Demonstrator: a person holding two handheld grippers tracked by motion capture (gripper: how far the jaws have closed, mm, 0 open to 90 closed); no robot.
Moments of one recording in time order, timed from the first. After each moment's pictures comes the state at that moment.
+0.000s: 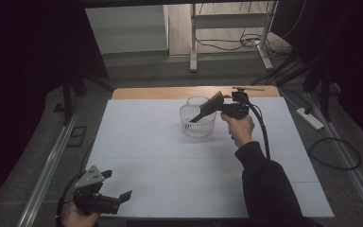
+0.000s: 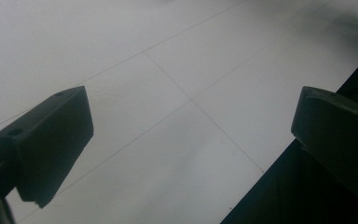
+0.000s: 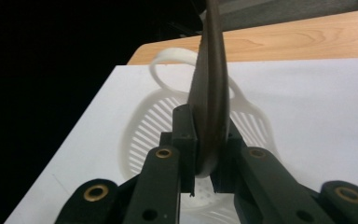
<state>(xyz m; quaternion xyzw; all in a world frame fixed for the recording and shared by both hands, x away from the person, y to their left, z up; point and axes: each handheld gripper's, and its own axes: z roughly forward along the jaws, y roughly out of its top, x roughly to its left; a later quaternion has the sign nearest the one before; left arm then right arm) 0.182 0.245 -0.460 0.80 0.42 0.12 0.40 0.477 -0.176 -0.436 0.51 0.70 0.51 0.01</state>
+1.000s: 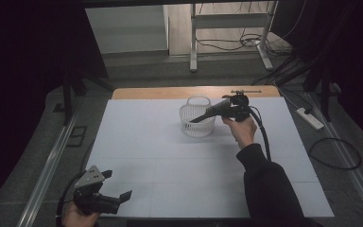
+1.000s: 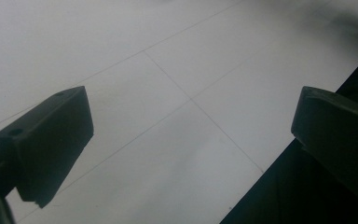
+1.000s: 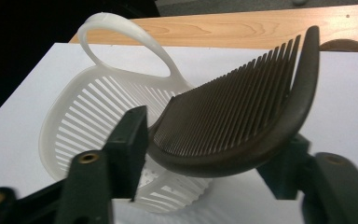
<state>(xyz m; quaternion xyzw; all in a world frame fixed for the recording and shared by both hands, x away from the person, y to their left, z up) 0.182 0.245 -0.460 0.80 0.42 0.12 0.40 0.478 -0.179 -0.448 0.52 0.73 0.44 0.10</state>
